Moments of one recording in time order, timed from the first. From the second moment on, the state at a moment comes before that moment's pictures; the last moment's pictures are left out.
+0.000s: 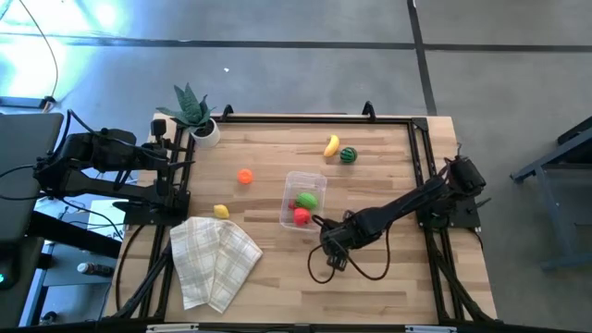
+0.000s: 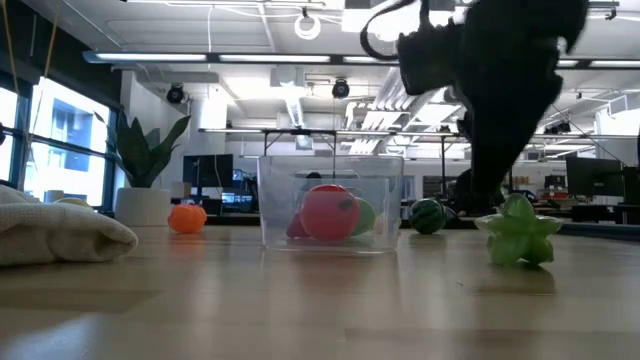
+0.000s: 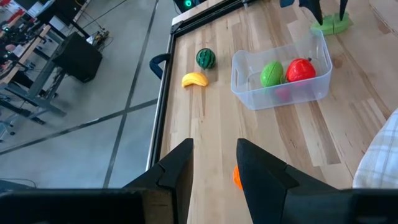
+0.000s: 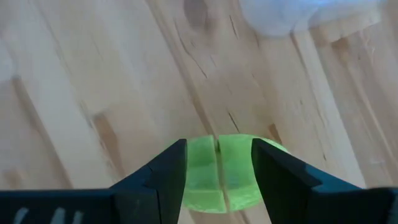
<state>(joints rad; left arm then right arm) 0.11 0.52 1.11 -1.12 -0.30 0.41 0.39 1.78 1.17 -0.68 0.06 0.78</state>
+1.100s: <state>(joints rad) 0.11 0.52 1.11 -1.12 -0.30 0.41 0.47 1.78 1.44 -1.06 0.15 1.73</state>
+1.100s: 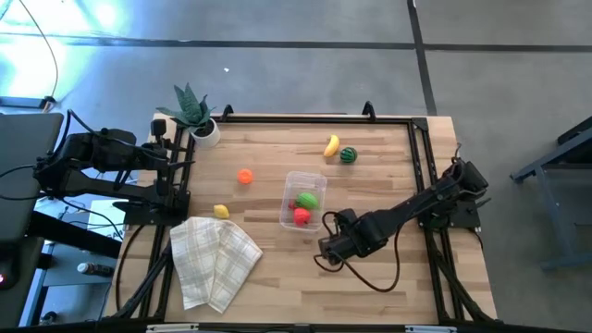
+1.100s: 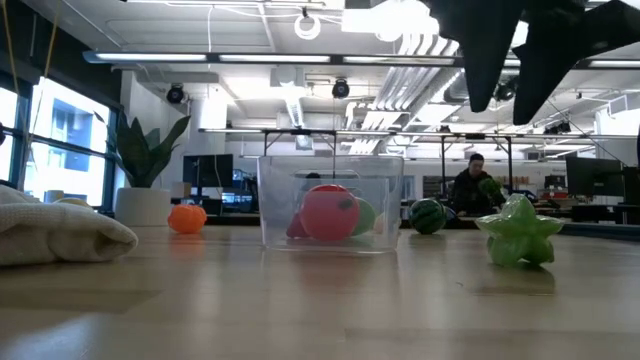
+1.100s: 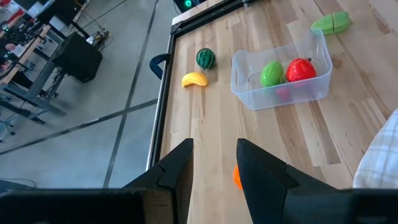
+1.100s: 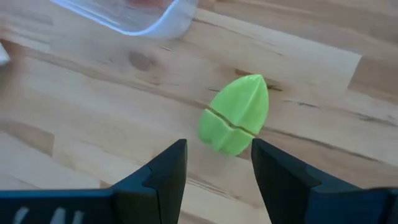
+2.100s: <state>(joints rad) 0.11 0.52 1.11 -1.12 -0.30 0.41 0.46 1.91 1.44 -0.98 0.14 2.39</state>
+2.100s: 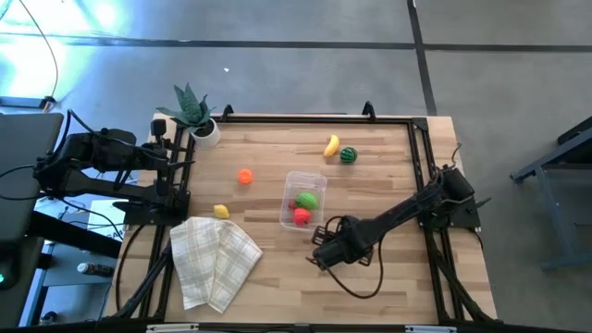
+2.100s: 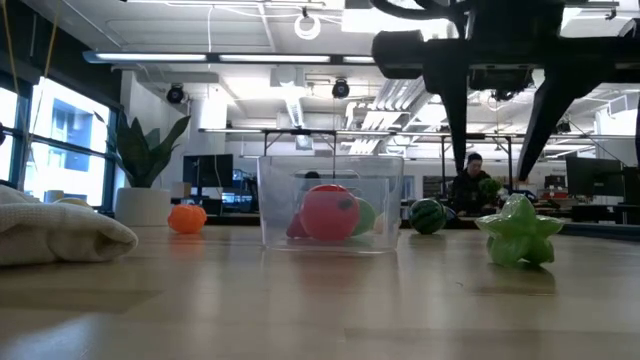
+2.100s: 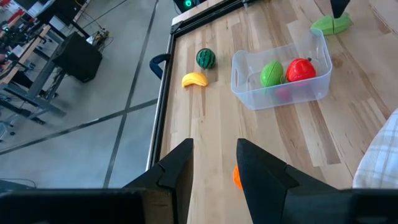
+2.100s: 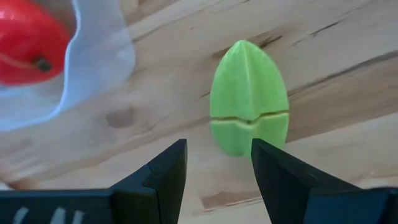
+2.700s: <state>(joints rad) 0.11 0.52 1.11 -1.12 -0.30 0.41 0.47 1.91 1.44 -1.07 0.15 2.42</state>
